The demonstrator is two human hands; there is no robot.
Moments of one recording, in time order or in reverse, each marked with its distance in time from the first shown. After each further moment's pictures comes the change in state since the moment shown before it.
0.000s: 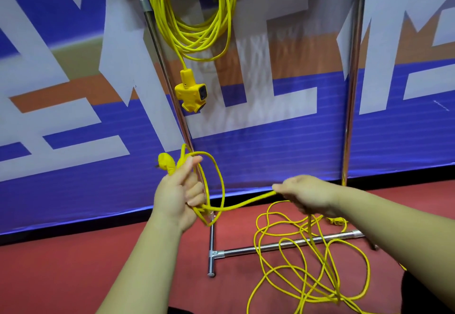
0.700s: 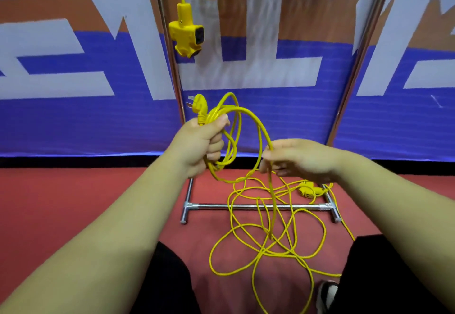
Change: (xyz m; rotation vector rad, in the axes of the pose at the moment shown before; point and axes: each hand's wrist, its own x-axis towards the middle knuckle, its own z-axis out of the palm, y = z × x) left_hand -0.004 -0.043 0.044 0.288 -0.207 -0.069; right_hand -0.028 -0.008 -0.026 -0.079 -0.303 -0.107
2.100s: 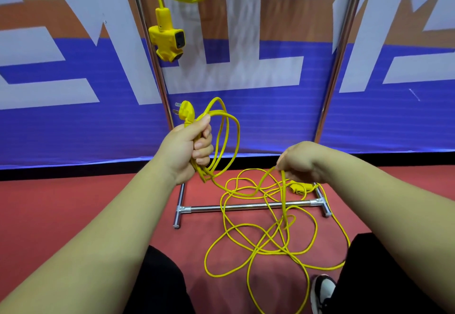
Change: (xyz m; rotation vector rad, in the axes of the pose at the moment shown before) left_hand -0.003 -0.001 0.007 -0.065 -0.056 -0.045; right_hand -0.006 0.023 -0.018 0.001 0.464 0.488
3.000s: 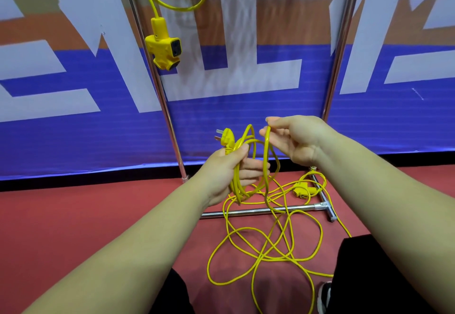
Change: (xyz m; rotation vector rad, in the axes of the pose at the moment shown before) left_hand 0.005 -0.044 0.054 0.147 -0.057 -0.175; right_hand -0.027 -0.055 -0.009 0.961 -0.087 -0.141
